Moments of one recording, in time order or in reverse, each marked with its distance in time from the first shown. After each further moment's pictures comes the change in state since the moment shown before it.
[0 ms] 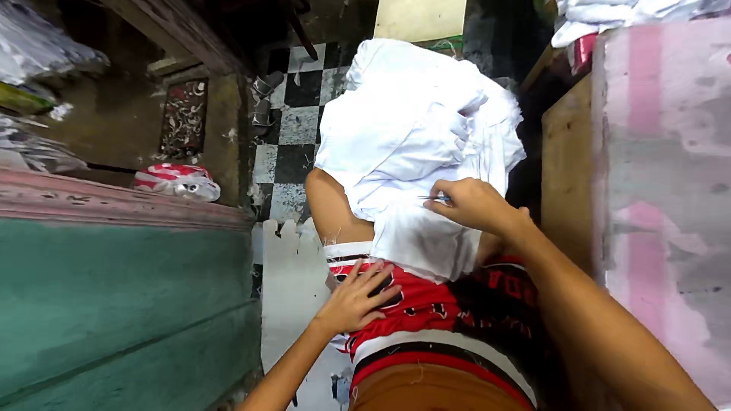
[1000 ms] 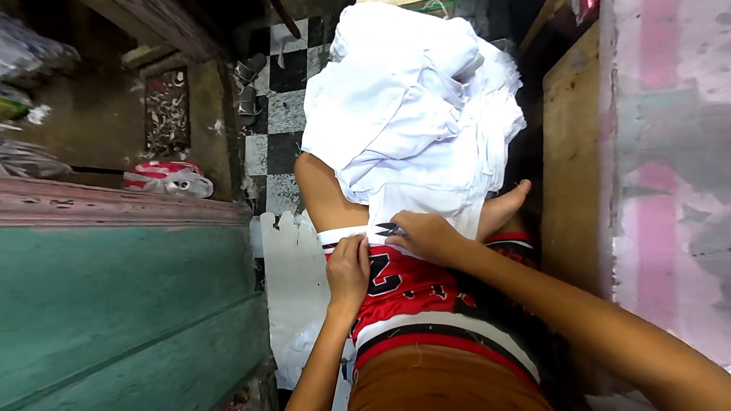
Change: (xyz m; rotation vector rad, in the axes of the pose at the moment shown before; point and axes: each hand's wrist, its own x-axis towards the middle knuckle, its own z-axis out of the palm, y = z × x) left_hand 0.055 0.035 -0.011 0.110 0.403 -0.645; right_hand -0.035 -0.062 0.084 0.156 0.108 -0.240
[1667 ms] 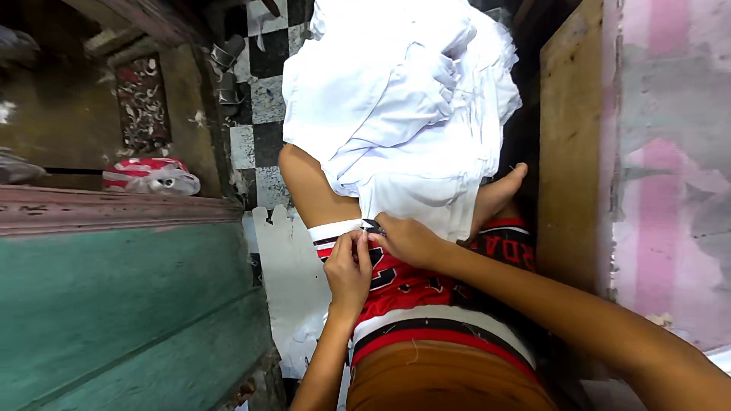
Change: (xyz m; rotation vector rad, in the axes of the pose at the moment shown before) left_hand -0.003 0.017 0.003 -0.100 0.046 -0.060; right_hand 0.004 -0.022 0.013 0.179 -0.211 0.215
